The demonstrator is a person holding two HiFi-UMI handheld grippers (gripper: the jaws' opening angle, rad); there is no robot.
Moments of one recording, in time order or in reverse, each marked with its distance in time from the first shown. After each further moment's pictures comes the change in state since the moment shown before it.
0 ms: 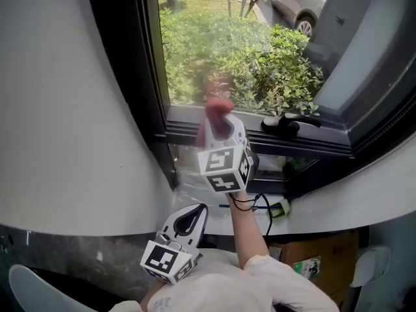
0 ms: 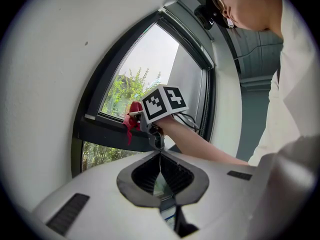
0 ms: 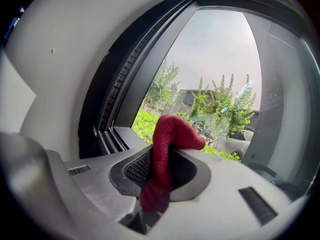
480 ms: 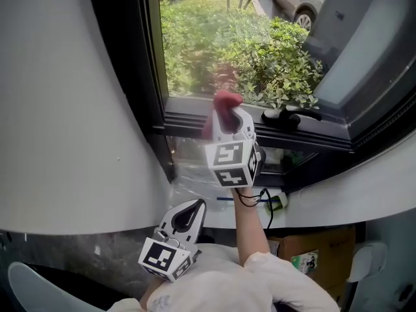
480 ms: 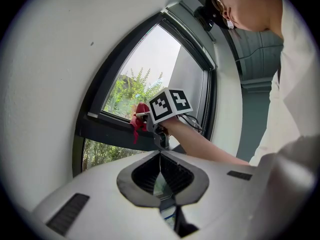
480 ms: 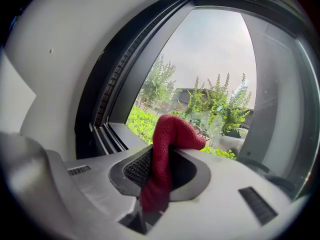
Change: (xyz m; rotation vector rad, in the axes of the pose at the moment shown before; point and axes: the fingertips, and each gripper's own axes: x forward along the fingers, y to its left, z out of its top) left arm -0.005 0.002 -0.005 -0.022 0.000 0.008; right arm -0.008 -0.015 -0.010 0.014 0.020 -0.041
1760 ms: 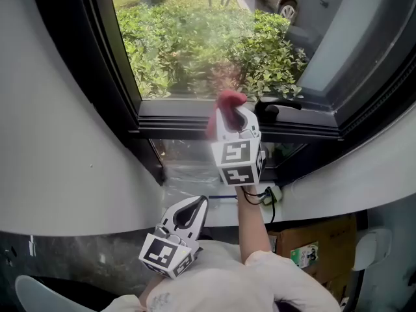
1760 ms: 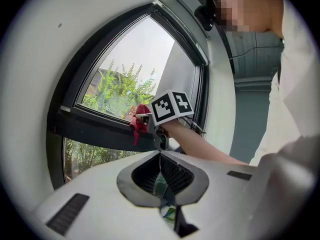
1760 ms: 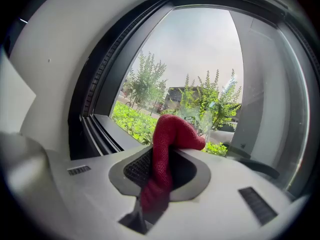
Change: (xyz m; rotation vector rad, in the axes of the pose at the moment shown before) left arm 0.039 -0.042 -0.005 0.028 0.031 -0.098; right arm -0.027 -0.065 -0.039 0.084 0.005 -0.060
